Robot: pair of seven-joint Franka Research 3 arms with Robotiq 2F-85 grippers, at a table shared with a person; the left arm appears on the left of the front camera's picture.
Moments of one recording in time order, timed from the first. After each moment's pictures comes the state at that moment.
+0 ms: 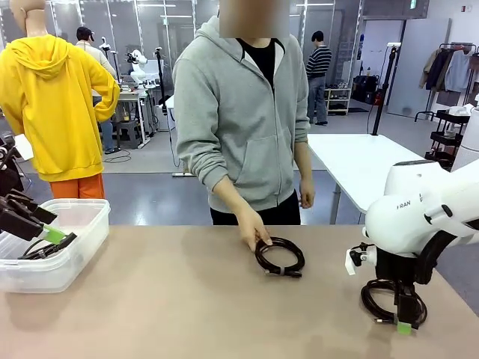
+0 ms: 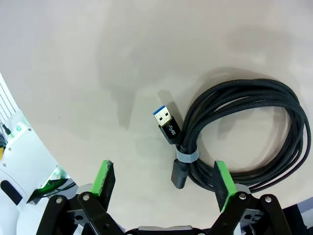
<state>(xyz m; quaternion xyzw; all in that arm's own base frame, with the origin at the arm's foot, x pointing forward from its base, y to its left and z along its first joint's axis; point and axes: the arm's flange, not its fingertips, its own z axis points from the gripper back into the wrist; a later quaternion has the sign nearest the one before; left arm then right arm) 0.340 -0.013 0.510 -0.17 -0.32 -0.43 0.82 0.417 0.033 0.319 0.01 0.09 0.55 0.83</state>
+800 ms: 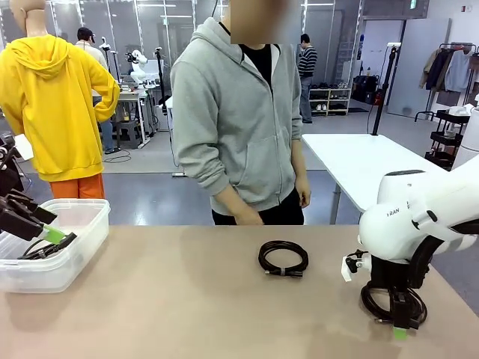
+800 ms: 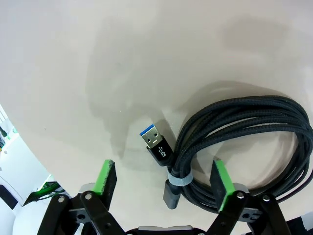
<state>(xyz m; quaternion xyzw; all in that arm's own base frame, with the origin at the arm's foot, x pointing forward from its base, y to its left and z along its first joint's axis) 0.340 -0.013 0.510 -0.17 -0.32 -0.43 0.82 0.428 0.035 0.295 0.01 0.10 0.55 0.83</state>
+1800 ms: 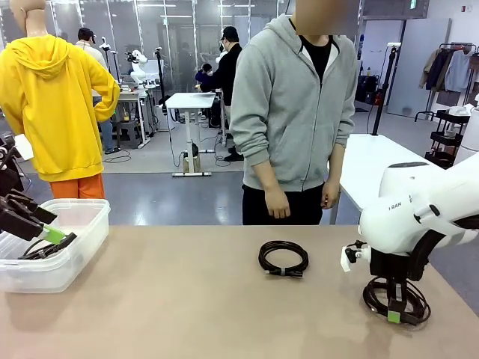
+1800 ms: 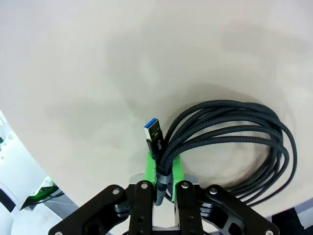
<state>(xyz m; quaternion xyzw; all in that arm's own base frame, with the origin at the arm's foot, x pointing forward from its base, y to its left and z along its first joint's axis) 0.340 -0.013 0.510 -0.17 -0.32 -0.43 0.82 0.437 0.036 0.320 0.00 0.06 0.54 0.84</state>
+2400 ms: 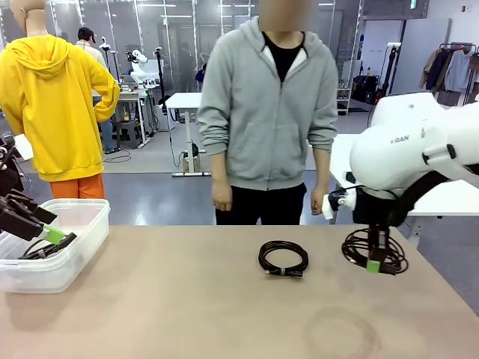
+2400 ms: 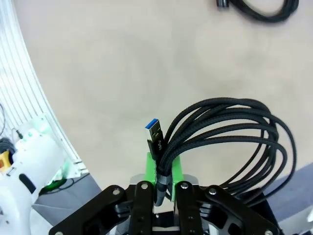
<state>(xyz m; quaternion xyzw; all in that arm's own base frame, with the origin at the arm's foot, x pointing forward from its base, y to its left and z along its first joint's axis) 0.340 -0.013 0.510 -0.17 -0.32 -0.43 0.82 0.438 0.098 0.438 0.00 0.02 0.58 0.81</state>
